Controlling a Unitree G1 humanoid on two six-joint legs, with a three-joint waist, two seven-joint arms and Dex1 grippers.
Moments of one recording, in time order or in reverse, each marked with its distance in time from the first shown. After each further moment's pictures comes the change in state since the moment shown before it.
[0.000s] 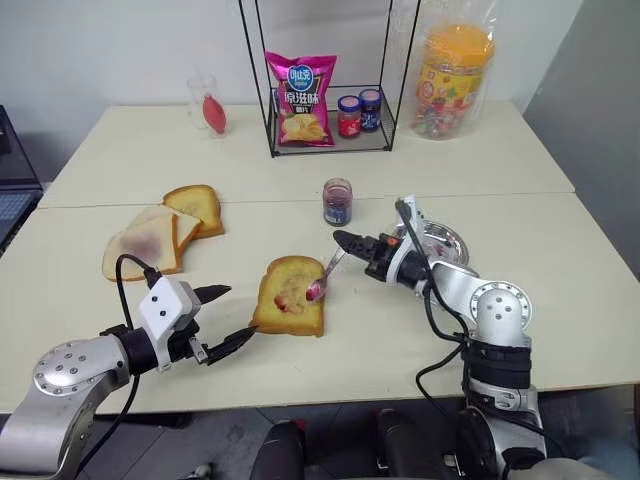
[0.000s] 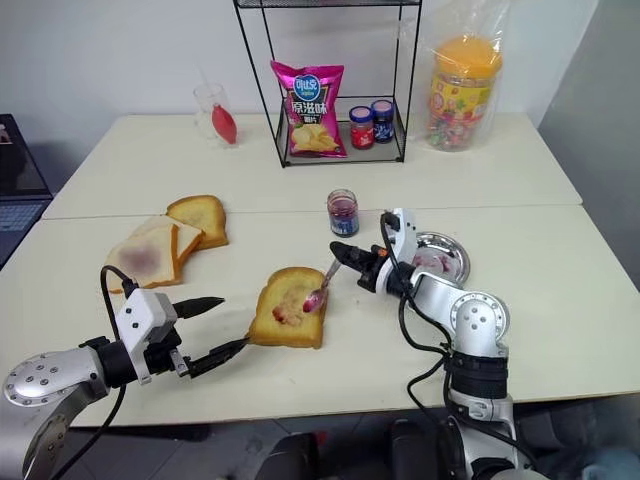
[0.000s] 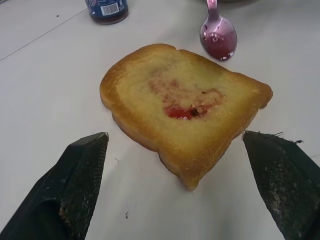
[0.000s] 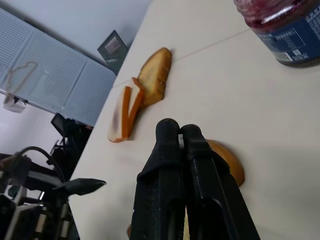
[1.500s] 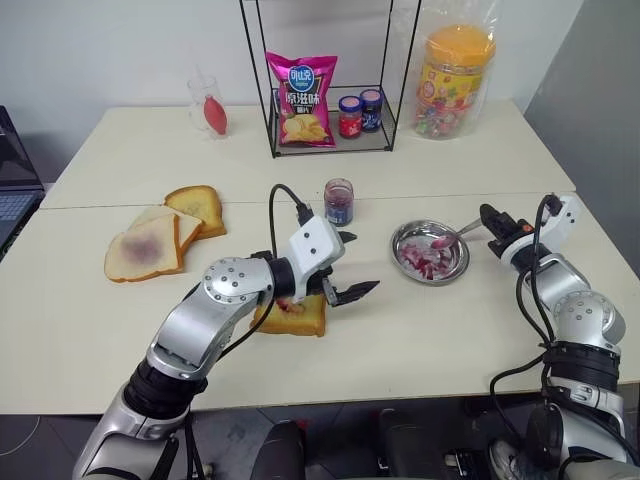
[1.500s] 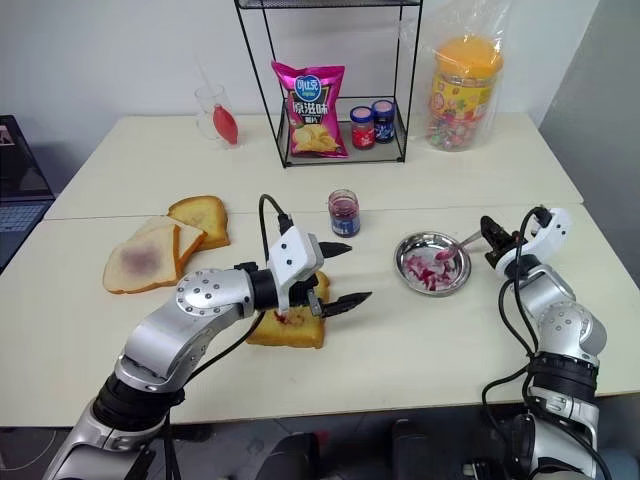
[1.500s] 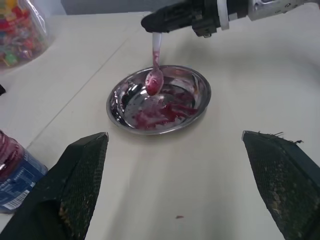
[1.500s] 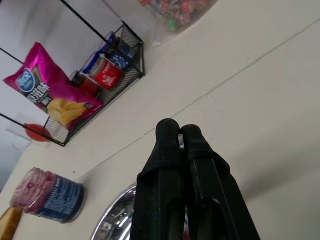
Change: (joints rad) left arm -0.681 -0.252 -0.565 0.044 0.126 0.218 0.173; right arm 0.056 -0.394 -0.244 0.375 -0.155 -0.513 0.142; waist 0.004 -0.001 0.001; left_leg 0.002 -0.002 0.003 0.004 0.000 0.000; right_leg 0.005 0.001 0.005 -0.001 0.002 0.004
